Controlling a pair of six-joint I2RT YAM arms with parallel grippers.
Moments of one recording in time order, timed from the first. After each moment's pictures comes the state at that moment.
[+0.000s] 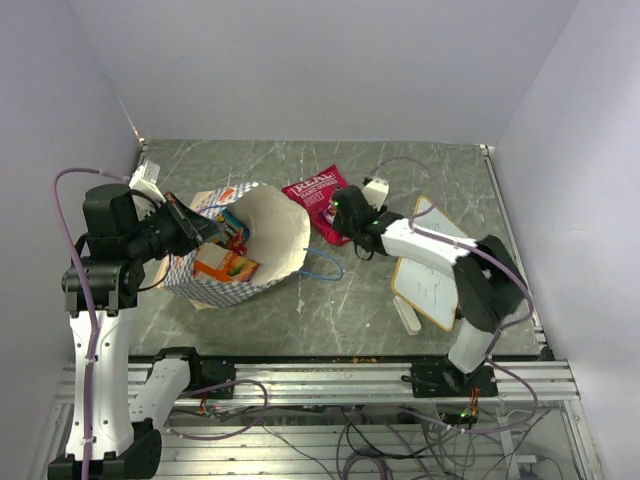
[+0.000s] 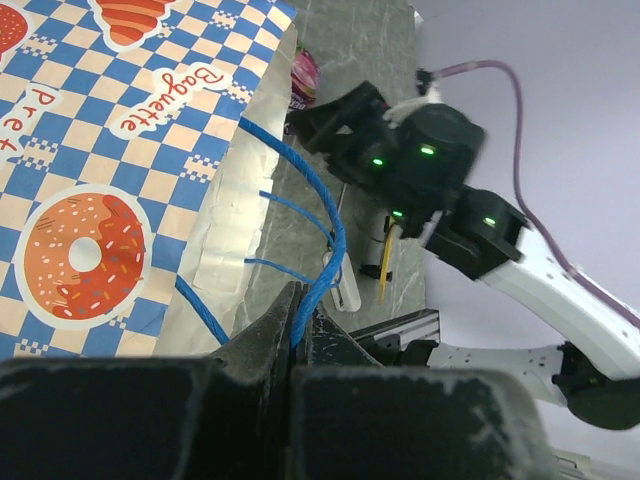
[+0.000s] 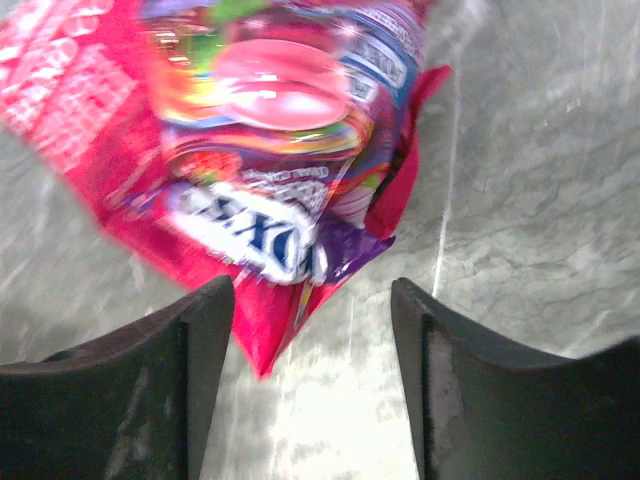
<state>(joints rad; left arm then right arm) 0.03 0.84 1.28 -0.93 0.56 -0.68 0.69 1.82 1.18 -0.25 0.57 0.86</state>
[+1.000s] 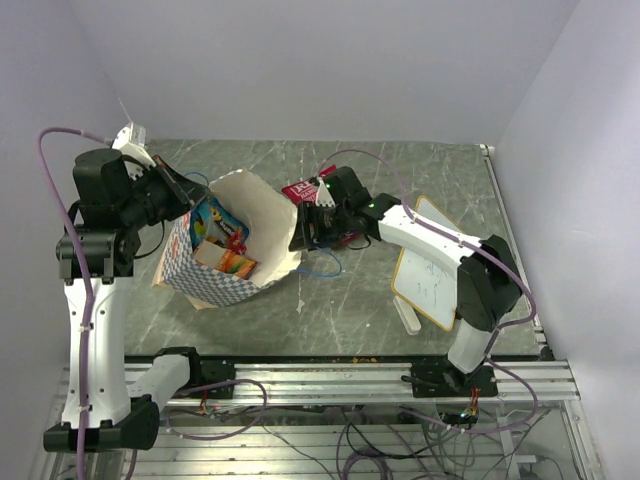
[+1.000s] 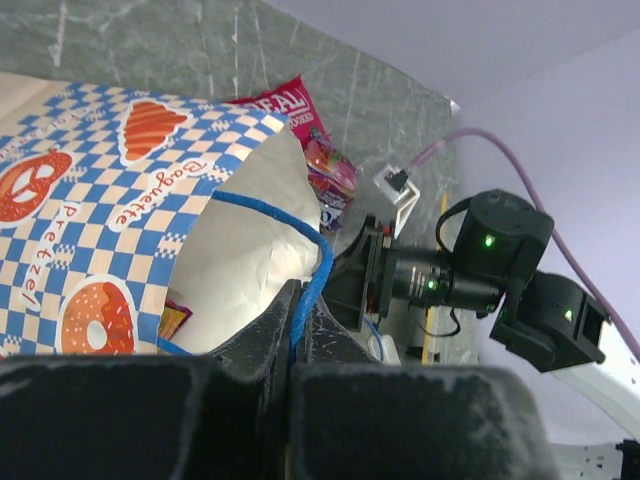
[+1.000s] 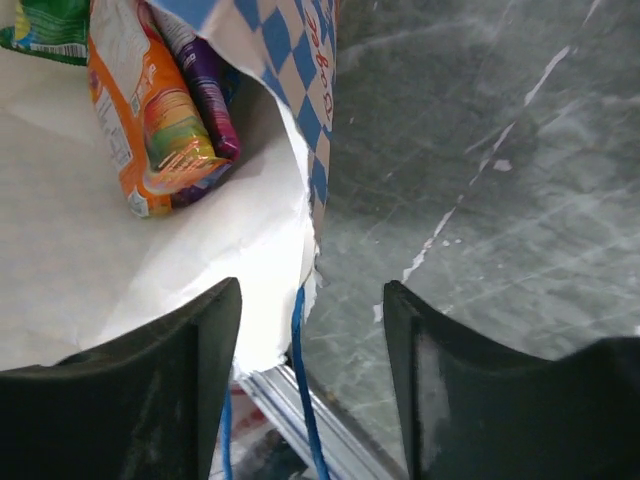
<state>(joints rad) 0.03 0.98 1.45 -0.85 0.40 -0.59 0.71 1.76 1.39 -0.44 -0.41 0.53</state>
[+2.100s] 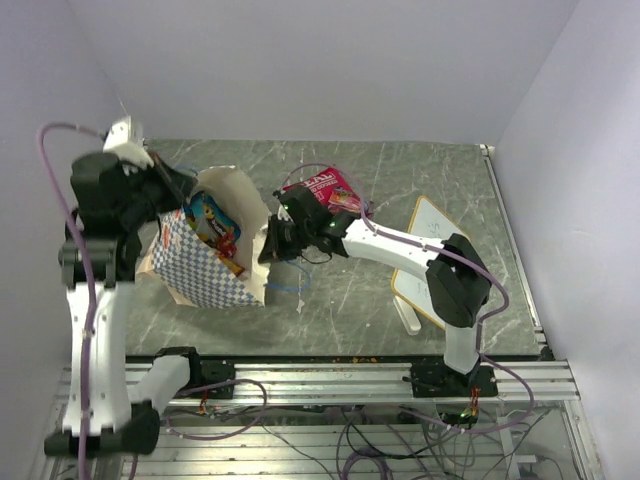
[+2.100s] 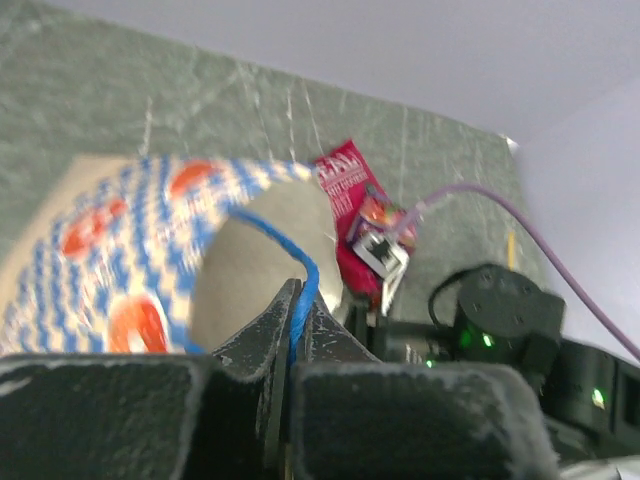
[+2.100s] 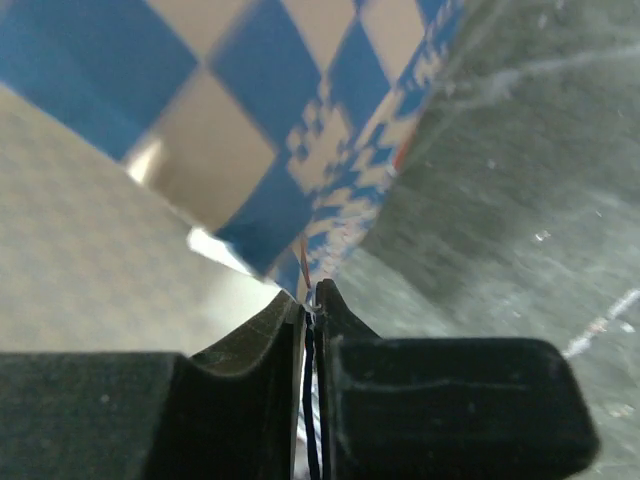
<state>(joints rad) 0.03 1.06 1.51 -0.74 0.27 -0.39 0.91 1.94 1.54 -0.30 -0.30 0.80</state>
